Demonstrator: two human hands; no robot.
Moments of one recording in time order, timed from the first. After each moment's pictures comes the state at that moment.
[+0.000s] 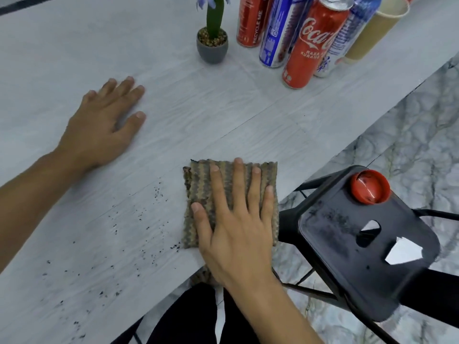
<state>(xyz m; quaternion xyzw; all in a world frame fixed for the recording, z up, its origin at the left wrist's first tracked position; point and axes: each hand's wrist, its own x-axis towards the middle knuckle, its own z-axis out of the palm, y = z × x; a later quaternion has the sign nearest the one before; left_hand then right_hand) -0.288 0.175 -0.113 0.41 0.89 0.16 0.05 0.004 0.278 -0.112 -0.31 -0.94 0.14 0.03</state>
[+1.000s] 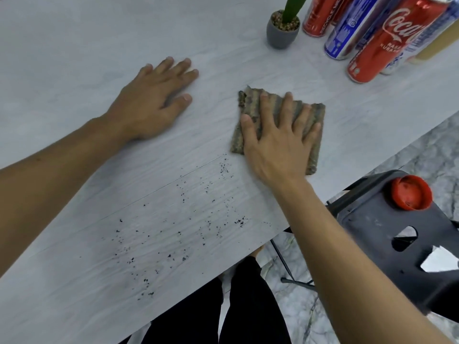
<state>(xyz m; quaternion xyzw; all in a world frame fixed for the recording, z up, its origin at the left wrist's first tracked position) -0.303 0.134 -0.106 0.47 0.87 0.14 0.09 -0.107 0.305 -0.108 -0.36 -0.92 0.16 0.00</state>
